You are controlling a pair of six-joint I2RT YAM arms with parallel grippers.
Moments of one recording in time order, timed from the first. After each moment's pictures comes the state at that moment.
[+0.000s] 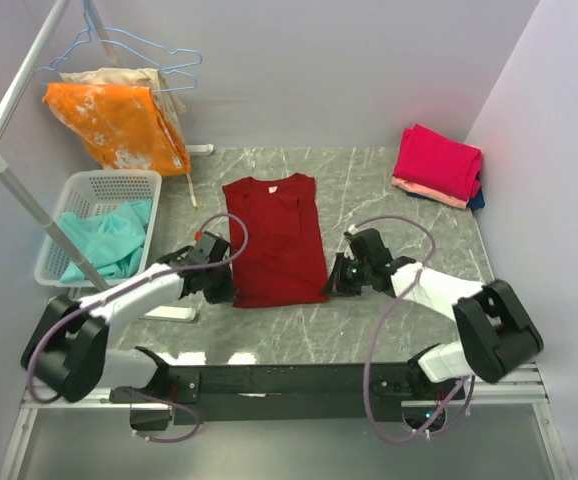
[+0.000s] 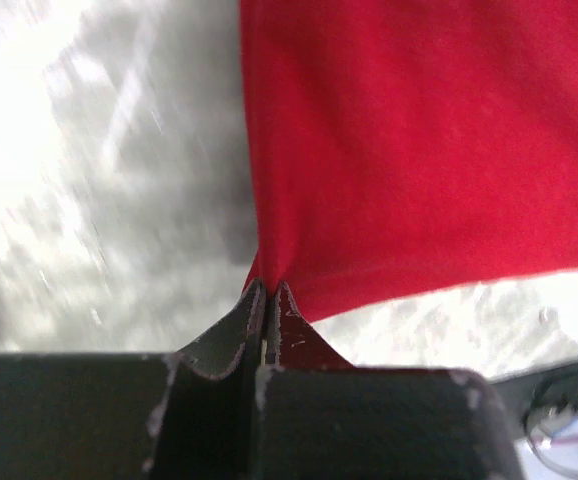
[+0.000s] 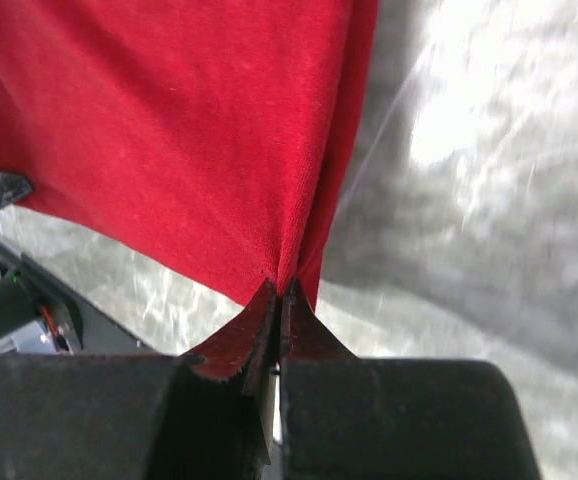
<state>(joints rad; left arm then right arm) -0.53 1.32 0.70 -0.48 0.07 -0.82 0.49 1.40 0.62 -0.16 -0.35 0.68</state>
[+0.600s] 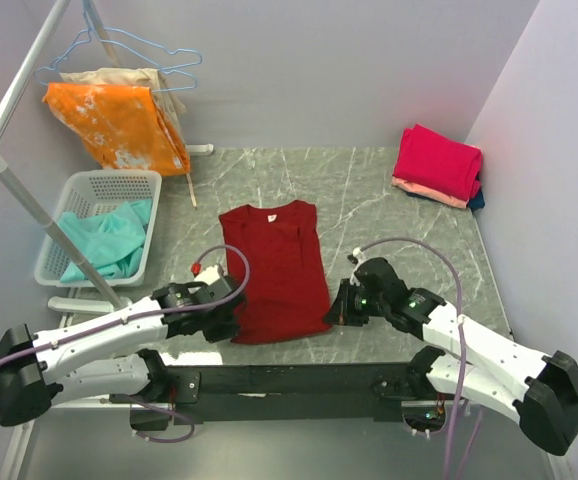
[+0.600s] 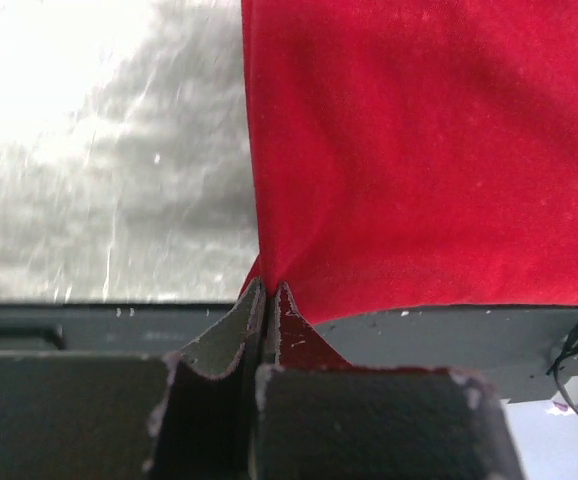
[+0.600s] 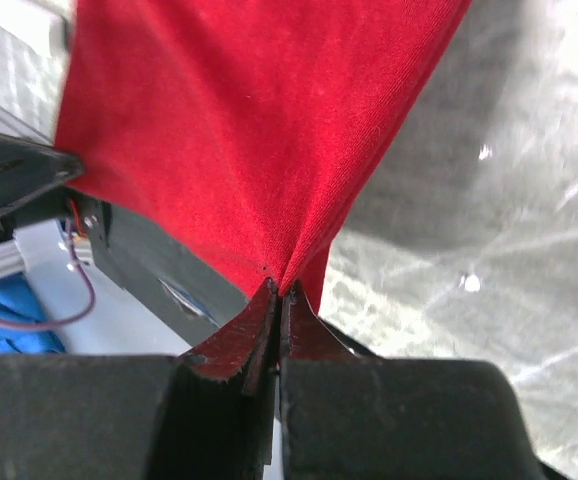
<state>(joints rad) -0.97 1.02 0.67 -0.82 -0.17 -1.25 0.70 0.91 0.49 -0.38 -0.29 0.80</state>
